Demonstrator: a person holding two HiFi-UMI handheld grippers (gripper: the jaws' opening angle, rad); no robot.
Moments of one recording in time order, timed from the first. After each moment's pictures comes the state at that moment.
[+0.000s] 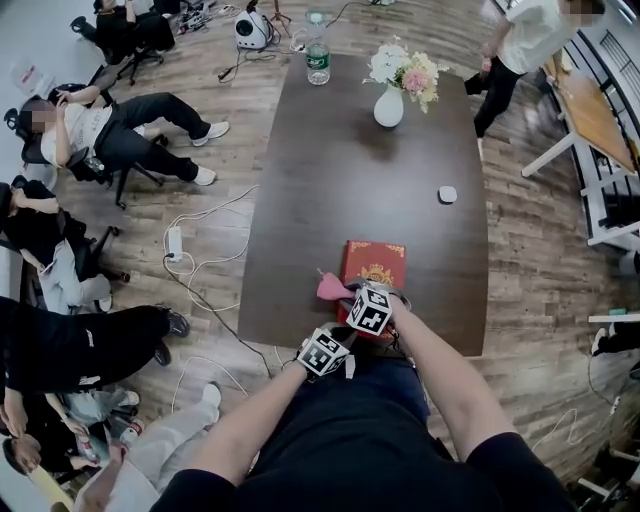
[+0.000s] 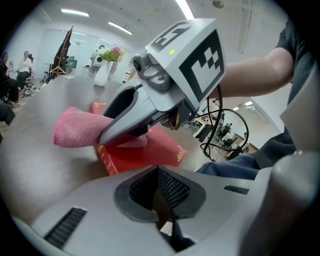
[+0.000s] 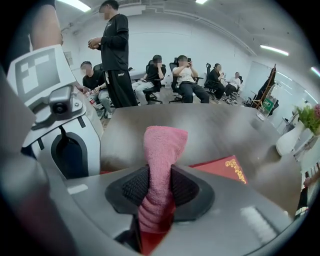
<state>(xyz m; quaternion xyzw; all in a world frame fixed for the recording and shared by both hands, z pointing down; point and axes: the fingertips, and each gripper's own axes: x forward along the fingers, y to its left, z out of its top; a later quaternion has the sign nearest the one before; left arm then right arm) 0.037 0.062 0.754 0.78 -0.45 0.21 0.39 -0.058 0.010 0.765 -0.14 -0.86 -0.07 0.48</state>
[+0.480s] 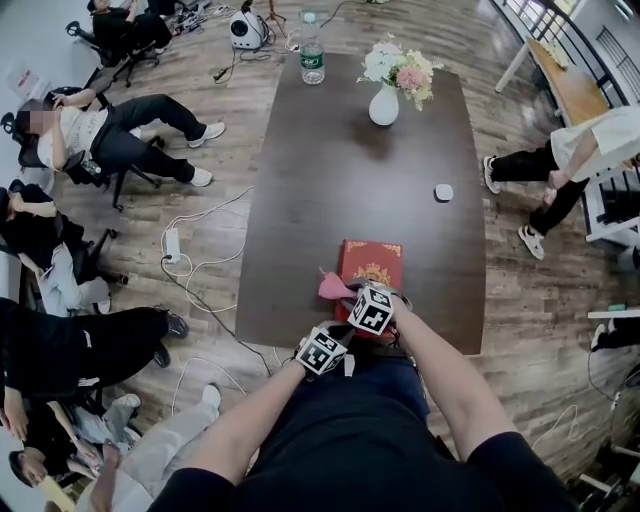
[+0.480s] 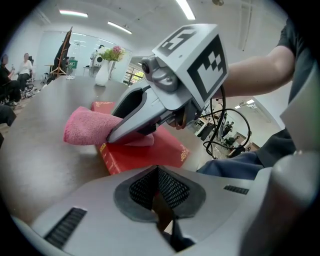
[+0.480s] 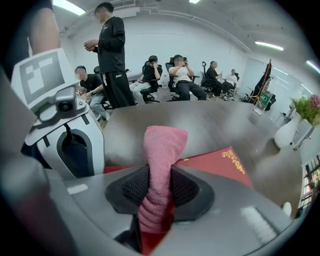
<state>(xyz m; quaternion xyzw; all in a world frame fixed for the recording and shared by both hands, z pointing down) 0.033 0.058 0.757 0.77 -0.45 0.22 0.39 -0.047 0.002 0.766 -0.12 -0.86 -0.05 0.49</state>
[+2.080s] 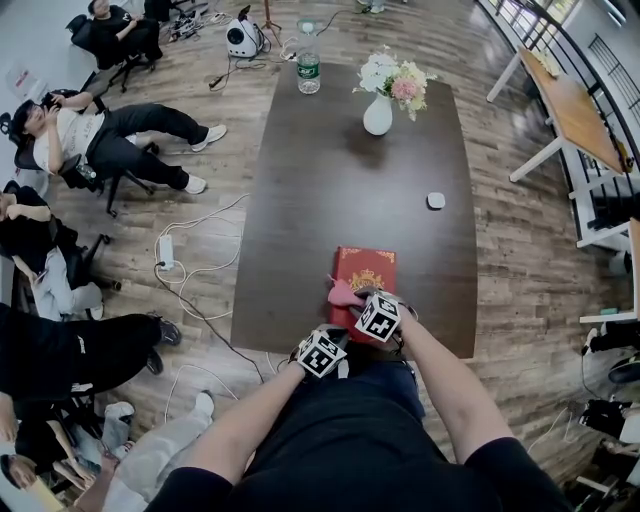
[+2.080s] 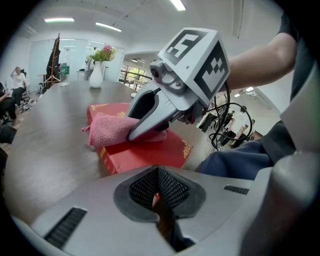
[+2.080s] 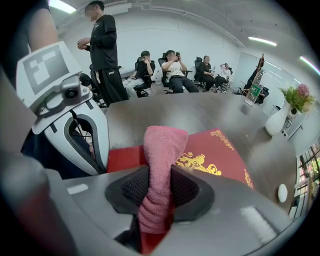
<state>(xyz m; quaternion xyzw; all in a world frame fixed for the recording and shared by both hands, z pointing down) 0.034 0.057 0.761 0.77 -0.44 0.27 0.37 -0.011 -0.015 0.771 -0.09 -0.86 -0.04 0.51</state>
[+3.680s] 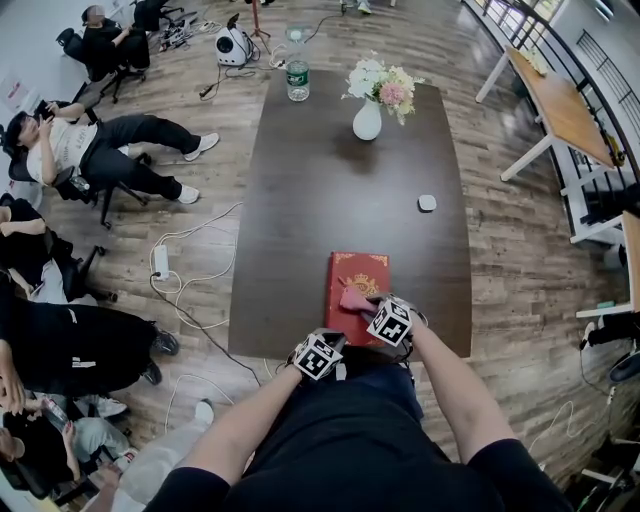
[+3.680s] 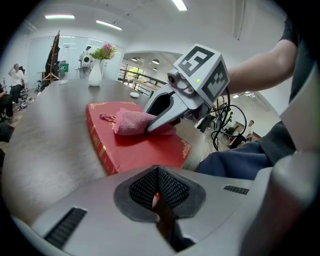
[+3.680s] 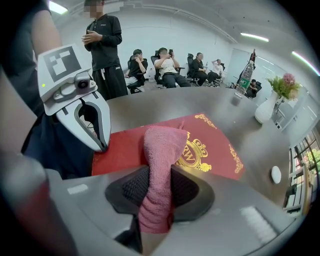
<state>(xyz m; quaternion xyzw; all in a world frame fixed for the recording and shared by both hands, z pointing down) 0.033 0.054 0.764 0.78 -0.43 0.26 0.37 0.032 -0.038 0.771 -0.05 -0.85 -0.02 0.52</state>
